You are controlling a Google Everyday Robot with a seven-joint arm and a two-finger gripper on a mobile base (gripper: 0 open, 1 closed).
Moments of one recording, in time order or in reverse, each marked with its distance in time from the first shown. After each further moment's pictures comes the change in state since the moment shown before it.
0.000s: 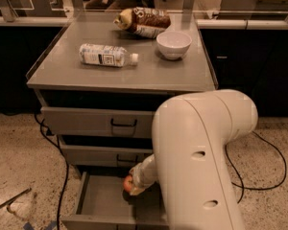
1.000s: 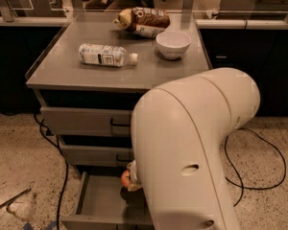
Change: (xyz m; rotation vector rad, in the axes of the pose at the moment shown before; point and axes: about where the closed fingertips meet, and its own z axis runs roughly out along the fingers) arm -0.030 -0.006 -0.057 0.053 0.031 -0.019
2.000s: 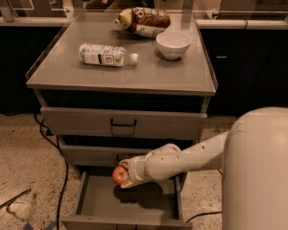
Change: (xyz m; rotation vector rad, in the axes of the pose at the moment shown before) arm -0.039 -0.014 -0.021 0.081 -0.212 -0.079
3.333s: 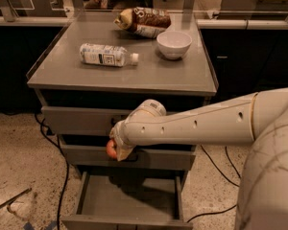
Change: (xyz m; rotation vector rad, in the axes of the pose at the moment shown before) arm -0.072 -0.111 -0.091 0.060 0.181 -0.278
